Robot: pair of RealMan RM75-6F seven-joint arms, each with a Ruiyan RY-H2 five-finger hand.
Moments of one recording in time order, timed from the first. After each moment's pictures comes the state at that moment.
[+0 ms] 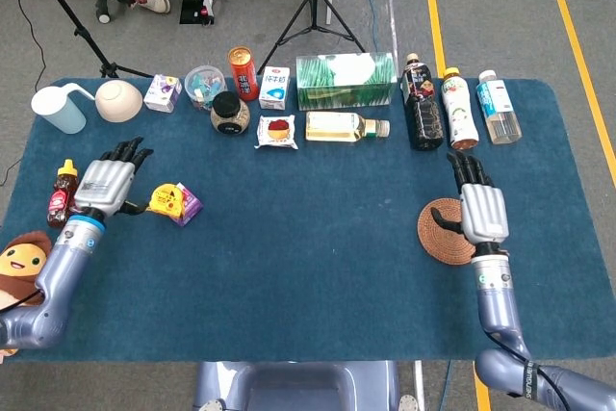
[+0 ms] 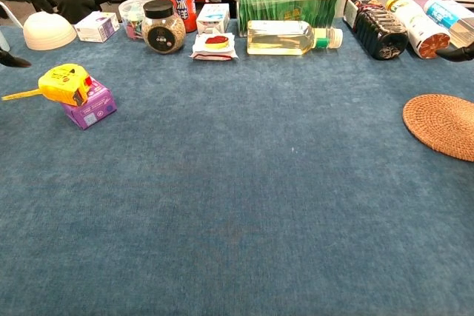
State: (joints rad) left arm -0.78 -1.16 -0.04 -1.59 0.83 1.02 0.32; right arm 0.49 -1.45 0.29 -1.52 -1.09 1.27 -0.28
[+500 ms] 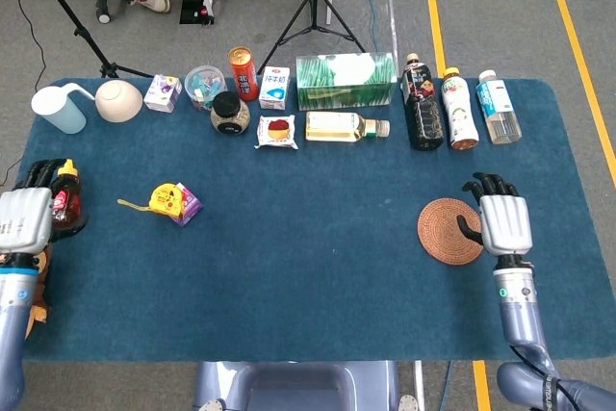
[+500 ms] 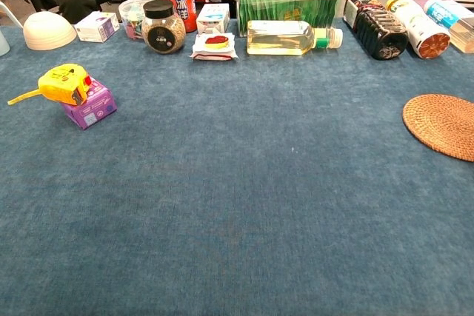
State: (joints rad) left arm -0.45 -1.15 -0.01 -1.62 1.10 1.46 0.12; right arm 0.42 -1.40 0.20 -1.47 -1.19 1.34 -0.35
